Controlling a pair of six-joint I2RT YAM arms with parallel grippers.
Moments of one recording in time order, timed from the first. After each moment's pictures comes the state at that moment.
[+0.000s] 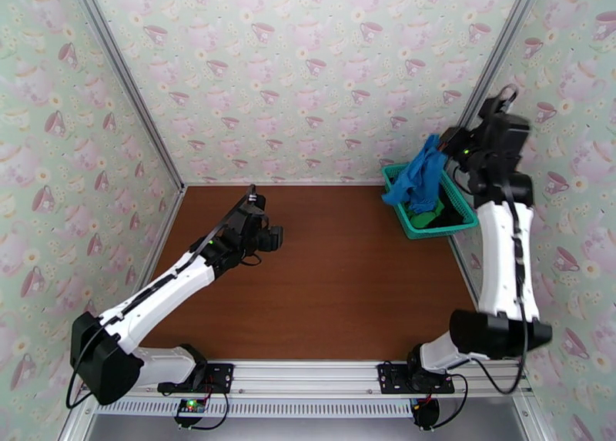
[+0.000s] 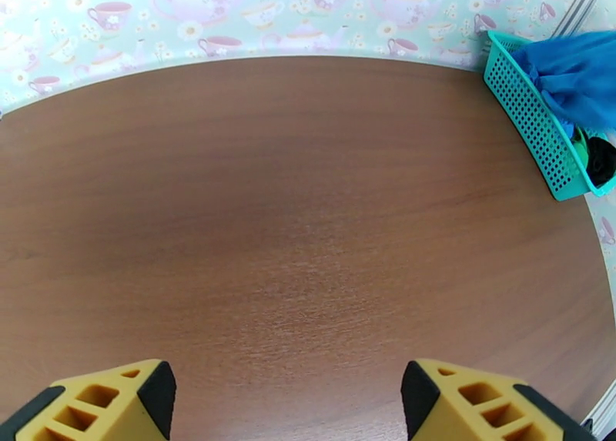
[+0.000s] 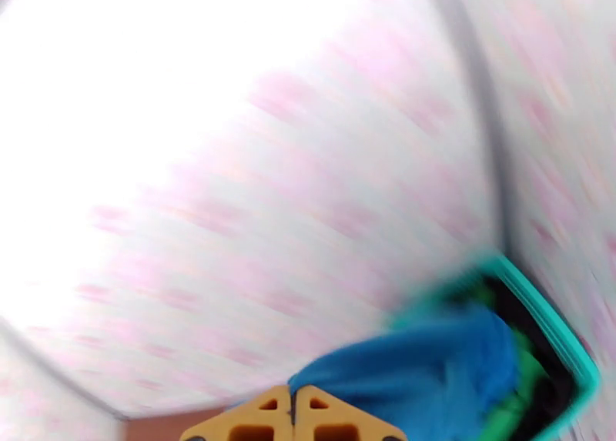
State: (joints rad) left arm -0.60 1.32 1.16 -0.53 -0.26 -0.36; right arm -0.13 1.52 2.12 -0.60 -0.28 0.47
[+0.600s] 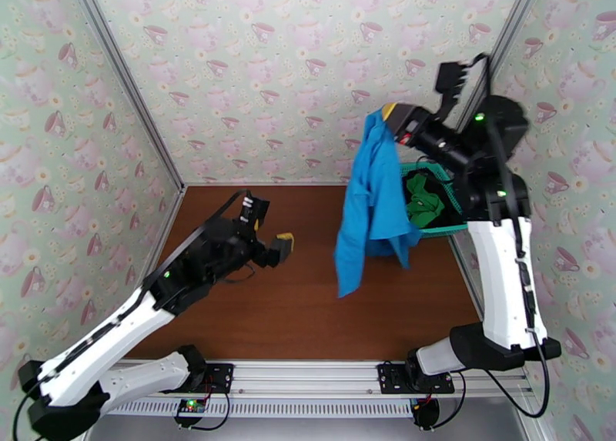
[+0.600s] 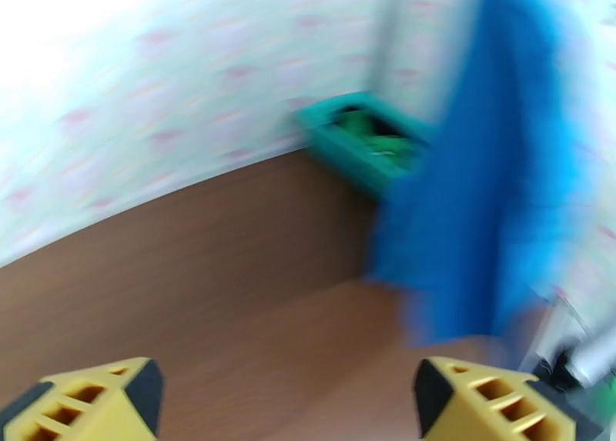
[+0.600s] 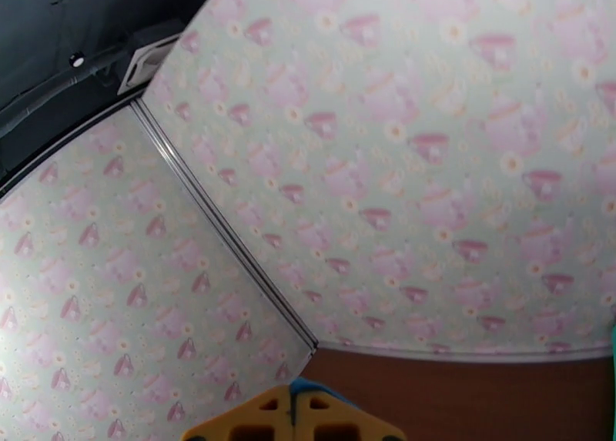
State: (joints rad) left arm -0.89 0.96 1.13 -0.44 -0.09 -0.15; right arm 0.23 1.49 2.08 -0.57 -0.47 0.56
